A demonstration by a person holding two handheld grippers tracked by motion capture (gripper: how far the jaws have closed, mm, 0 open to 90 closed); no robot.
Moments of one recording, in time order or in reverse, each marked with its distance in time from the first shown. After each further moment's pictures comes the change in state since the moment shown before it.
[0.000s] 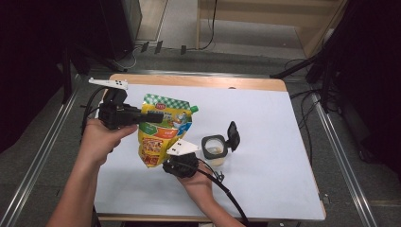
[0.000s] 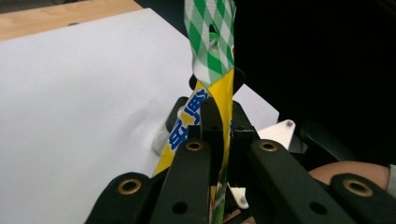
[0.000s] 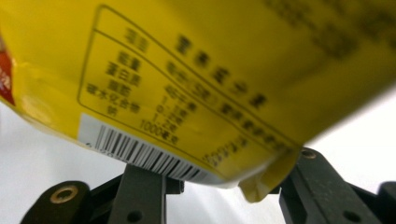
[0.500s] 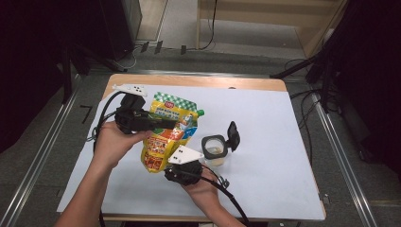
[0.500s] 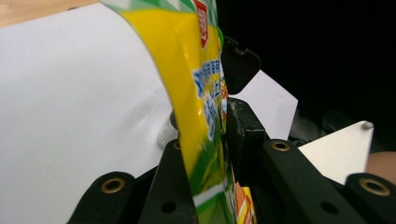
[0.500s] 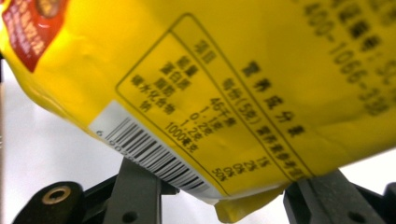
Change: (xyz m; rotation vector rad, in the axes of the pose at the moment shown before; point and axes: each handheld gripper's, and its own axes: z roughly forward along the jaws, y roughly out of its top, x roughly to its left) left arm -0.009 -0.001 0.033 0.072 0.067 0.033; right arm 0.012 0.002 -0.025 0.001 0.026 -0.062
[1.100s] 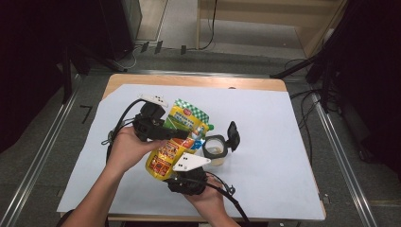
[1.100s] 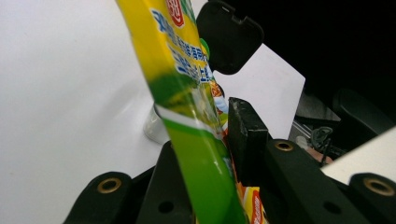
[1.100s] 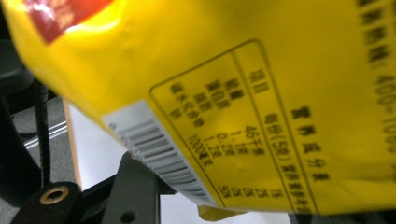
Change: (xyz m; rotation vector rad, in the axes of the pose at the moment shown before) left arm -0.015 -0.002 0.041 0.113 0.006 0.012; right arm 0.012 -0.007 -0.023 0.037 0.097 0.052
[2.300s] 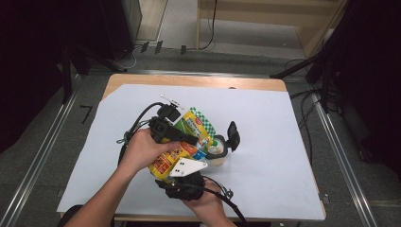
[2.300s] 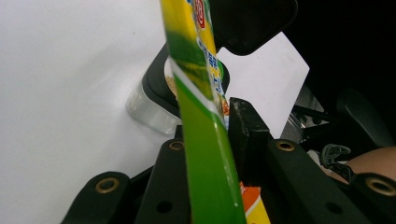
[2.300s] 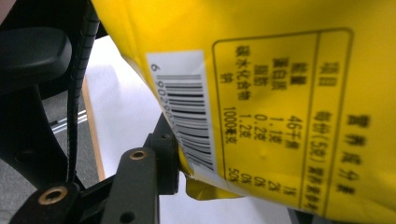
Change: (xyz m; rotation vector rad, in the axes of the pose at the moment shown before) left arm 0.008 0.008 0.036 0.136 -0.021 -0.159; right arm 0.010 -0.002 0.002 0.022 0.048 0.006
